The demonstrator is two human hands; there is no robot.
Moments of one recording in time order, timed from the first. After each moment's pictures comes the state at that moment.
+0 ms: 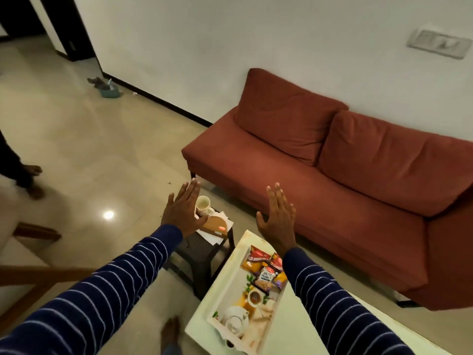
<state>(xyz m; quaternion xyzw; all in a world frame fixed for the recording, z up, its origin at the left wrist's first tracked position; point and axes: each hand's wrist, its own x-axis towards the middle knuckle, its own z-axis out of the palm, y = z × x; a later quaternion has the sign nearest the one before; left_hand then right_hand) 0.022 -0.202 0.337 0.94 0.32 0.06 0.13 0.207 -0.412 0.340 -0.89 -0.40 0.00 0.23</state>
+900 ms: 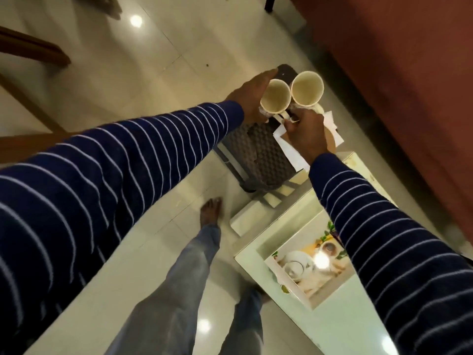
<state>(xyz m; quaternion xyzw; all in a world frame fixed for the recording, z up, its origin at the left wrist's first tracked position) 0.081 0.063 -0.021 0.84 0.32 -0.06 0.43 0.194 -0.084 0.003 -0.85 -0.41 0.28 0.20</state>
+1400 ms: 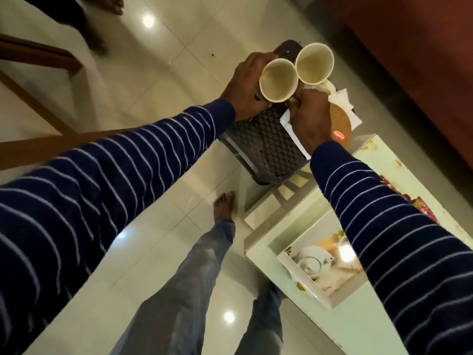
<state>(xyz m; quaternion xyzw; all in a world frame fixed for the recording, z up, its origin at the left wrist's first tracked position) 0.069 0.043 -0.027 0.86 0.31 0.08 0.39 0.191 -0.085 -0.018 -0.84 -0.37 0.28 0.28</state>
